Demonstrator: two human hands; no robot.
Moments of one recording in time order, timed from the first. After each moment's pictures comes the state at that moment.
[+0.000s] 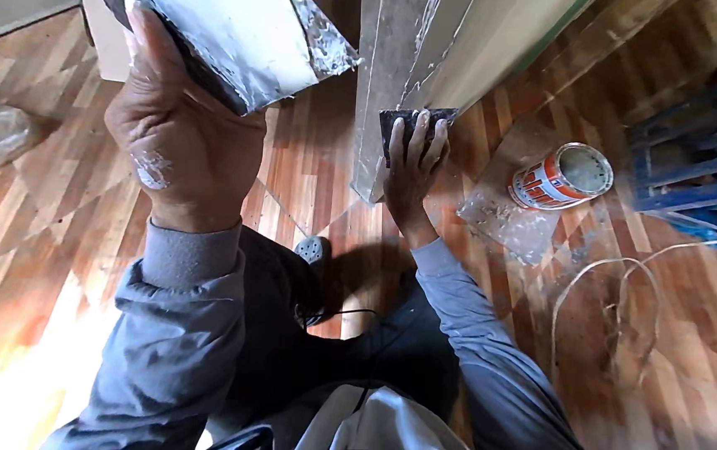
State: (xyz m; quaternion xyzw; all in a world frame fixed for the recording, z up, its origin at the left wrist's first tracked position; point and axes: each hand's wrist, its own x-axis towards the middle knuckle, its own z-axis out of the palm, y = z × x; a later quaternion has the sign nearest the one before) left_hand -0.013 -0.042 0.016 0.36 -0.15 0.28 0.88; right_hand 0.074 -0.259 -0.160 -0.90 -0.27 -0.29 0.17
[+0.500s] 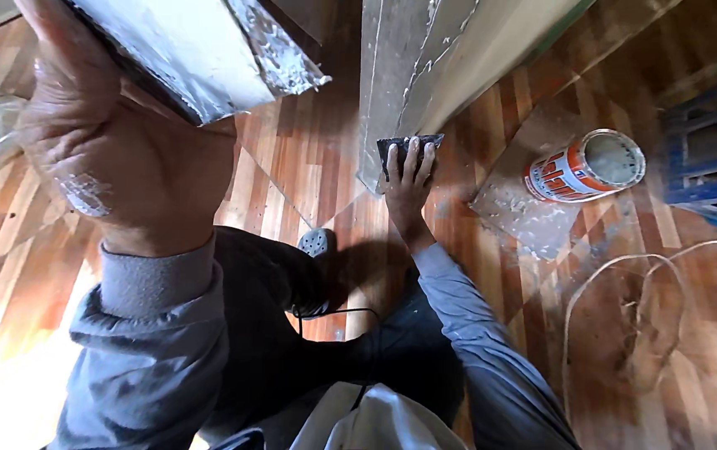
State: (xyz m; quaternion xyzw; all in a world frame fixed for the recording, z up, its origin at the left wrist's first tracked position) left_hand -0.026 -0.035 0.013 0.37 -0.11 0.29 0.87; right_hand 0.086 -0.264 -0.266 -0.91 -0.24 -0.33 0.13
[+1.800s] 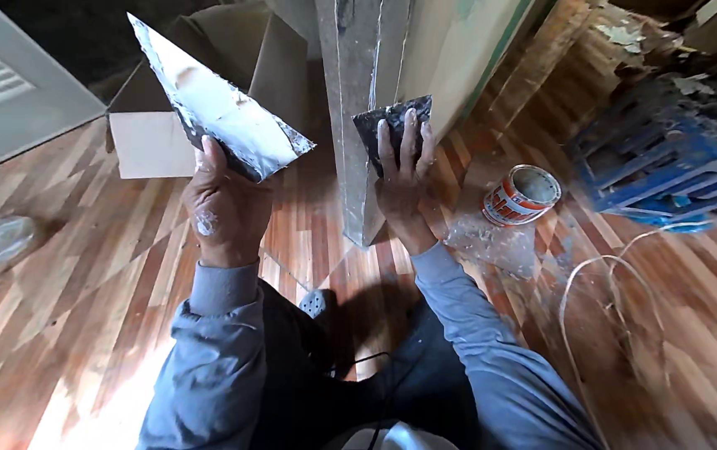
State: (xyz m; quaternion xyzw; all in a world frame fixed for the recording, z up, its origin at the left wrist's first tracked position) left_hand -0.008 -0.030 0.006 0.36 -0.16 0.24 0.89; right_hand 0.082 -0.254 -0.069 -0.86 -0.25 -0.40 0.20
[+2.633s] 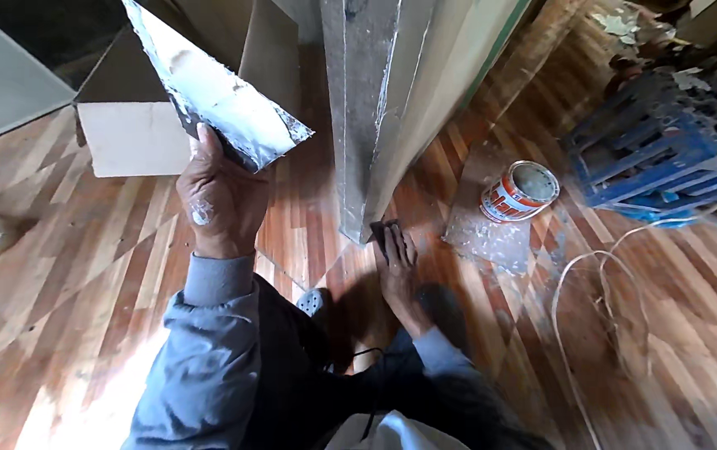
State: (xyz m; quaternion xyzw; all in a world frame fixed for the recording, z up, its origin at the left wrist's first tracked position) left_hand 0.025 -0.013 -0.005 0.38 -0.16 0.23 0.88; right_hand 0.017 -0.283 -0.262 -0.94 -0.11 -0.22 0.23
